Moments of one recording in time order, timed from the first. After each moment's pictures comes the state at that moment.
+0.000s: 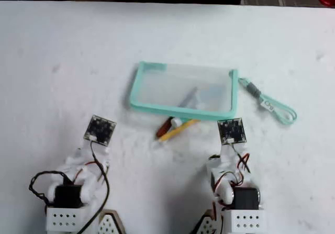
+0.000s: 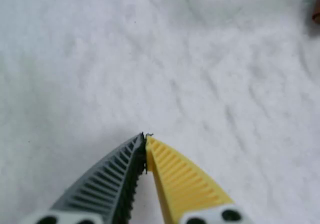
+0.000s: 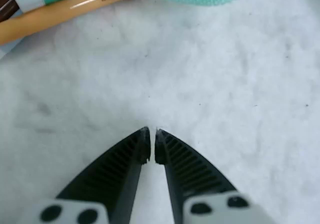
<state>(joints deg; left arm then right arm) -5.1 -104.0 97.1 73.0 -16.0 -4.3 -102.8 96.4 72.2 10.5</state>
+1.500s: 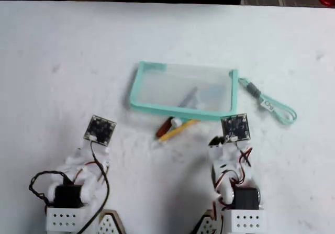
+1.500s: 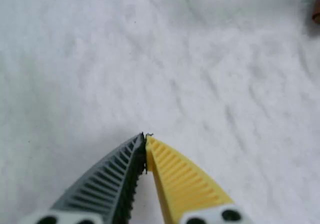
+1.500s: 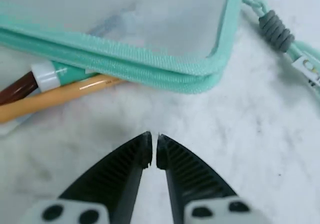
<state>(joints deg) -5.1 -104.0 97.1 73.0 -16.0 -4.0 -102.8 96.4 57.1 10.7</state>
